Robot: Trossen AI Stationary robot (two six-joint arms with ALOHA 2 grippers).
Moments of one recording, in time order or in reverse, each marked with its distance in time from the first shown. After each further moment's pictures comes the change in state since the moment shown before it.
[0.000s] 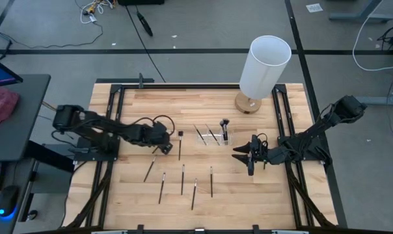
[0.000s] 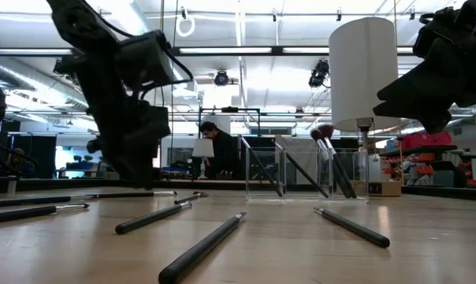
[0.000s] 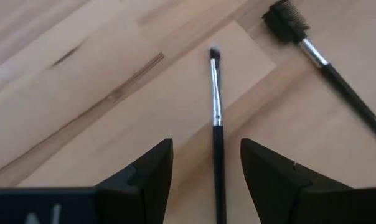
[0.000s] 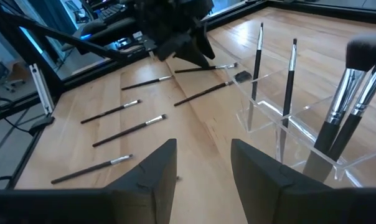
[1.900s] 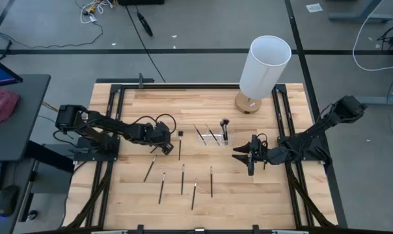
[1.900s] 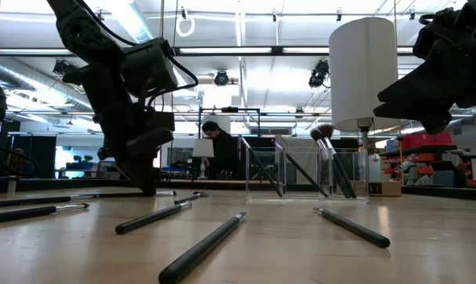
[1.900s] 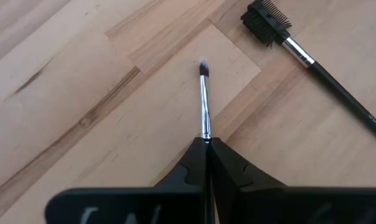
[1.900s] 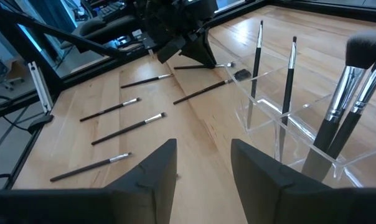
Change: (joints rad) left arm 0.030 0.035 -0.032 0.102 0.062 0.125; right arm 0.000 0.000 0.000 -0.008 -0.002 0.003
